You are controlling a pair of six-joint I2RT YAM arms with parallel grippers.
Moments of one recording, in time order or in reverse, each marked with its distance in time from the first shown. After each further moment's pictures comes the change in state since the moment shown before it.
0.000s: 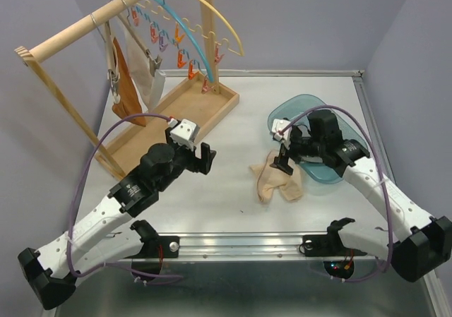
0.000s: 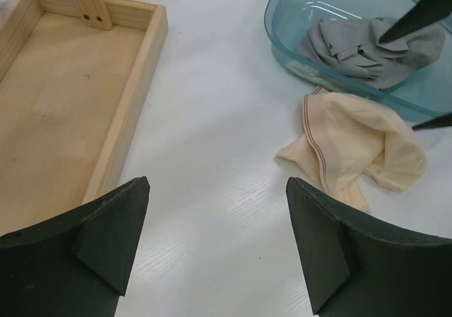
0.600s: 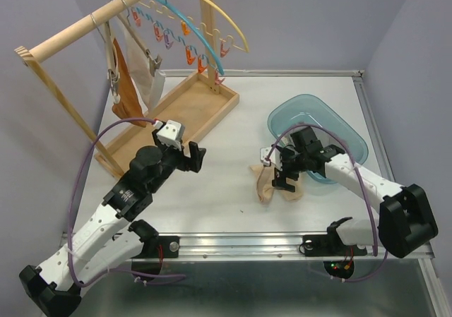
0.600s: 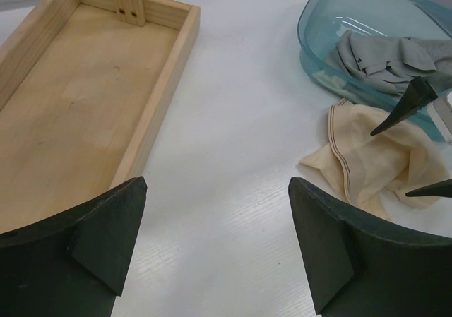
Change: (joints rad) left arm 0.149 -0.081 -0.077 0.024 0.069 -0.009; right arm 0.020 0.181 -0.217 -0.002 0.037 -0.284
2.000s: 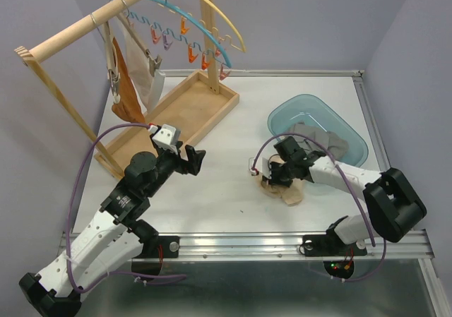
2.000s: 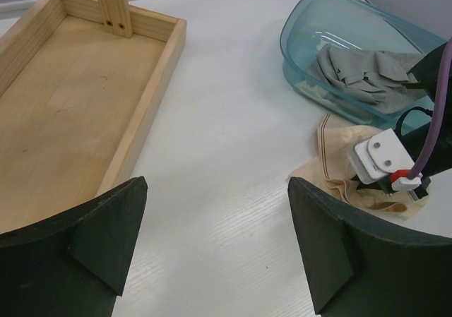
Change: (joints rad) left arm 0.022 -0.078 -0.056 0.045 0.047 -0.024; right arm 0.144 0.145 -0.059 0.145 0.195 0.097
